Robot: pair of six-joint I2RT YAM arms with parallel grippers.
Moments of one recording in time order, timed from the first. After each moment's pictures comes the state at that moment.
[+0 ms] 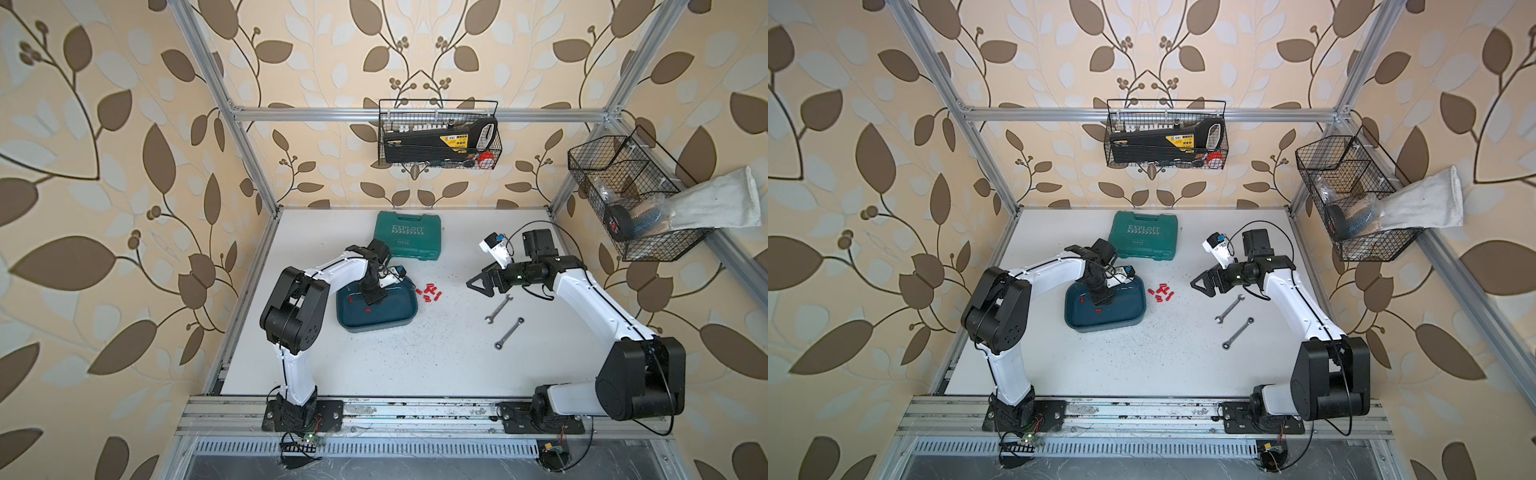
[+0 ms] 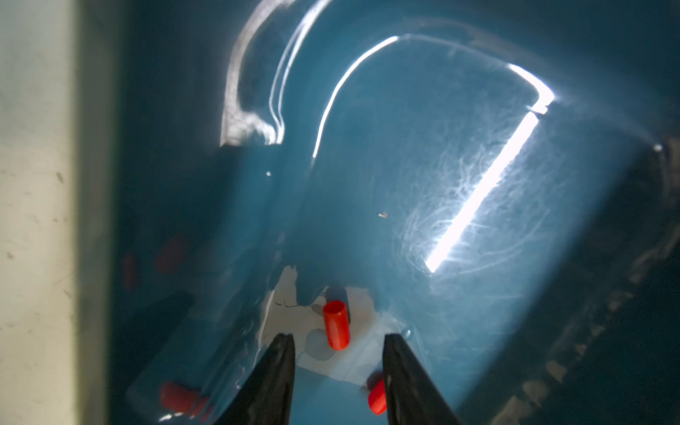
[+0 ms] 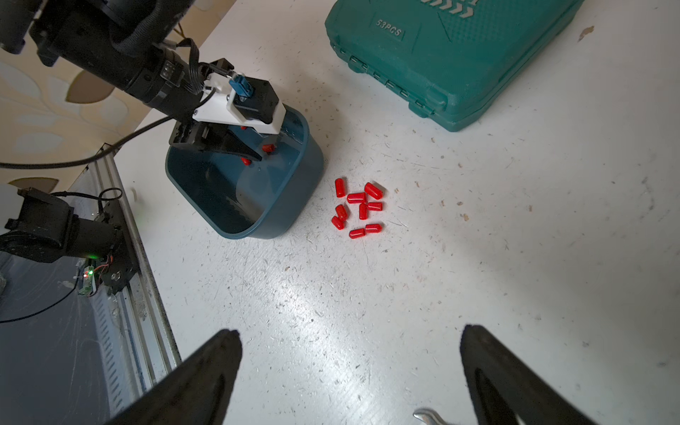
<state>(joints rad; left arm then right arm) -0.50 1.88 1.28 -0.81 0.04 0.60 0.06 1.40 1.07 -0.70 -0.68 -0.32</state>
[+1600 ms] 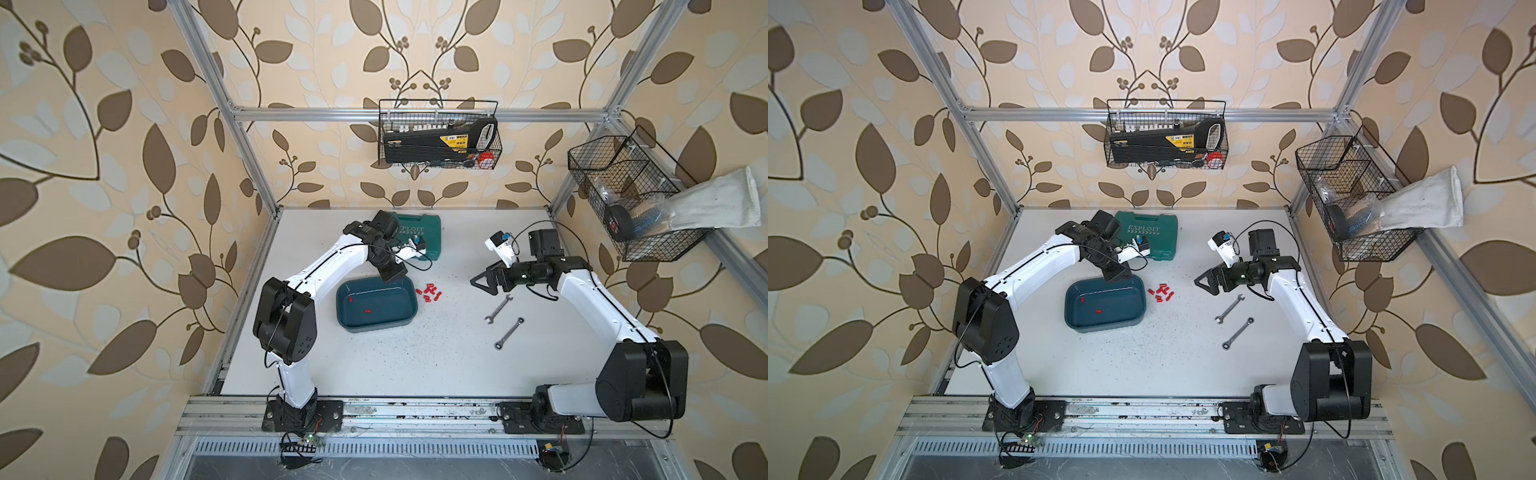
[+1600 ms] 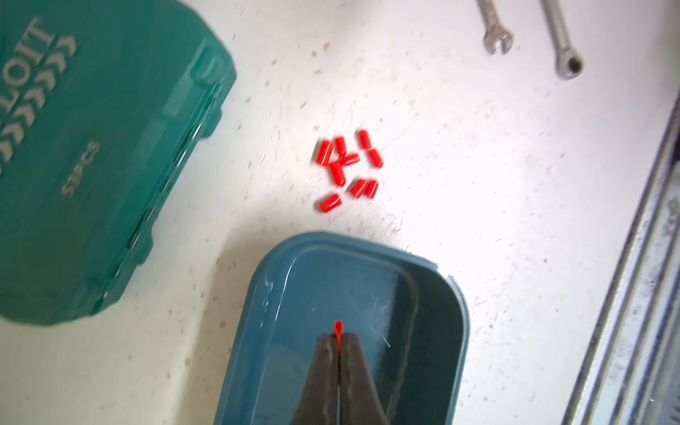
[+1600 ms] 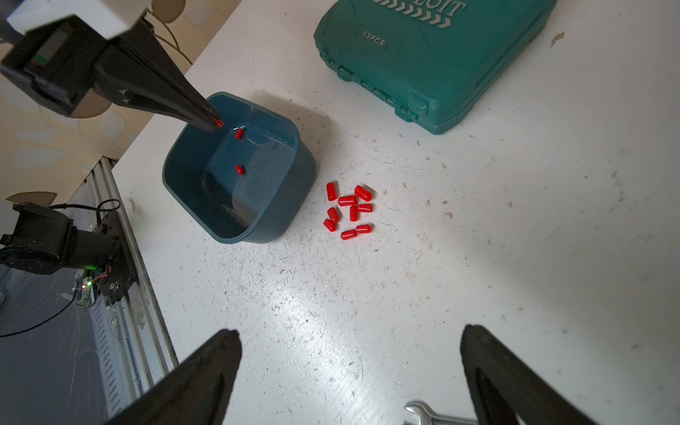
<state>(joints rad) -0.58 1.83 1.62 -0.97 0.36 0.55 0.00 1.38 1.07 -0.70 -0.70 -0.31</state>
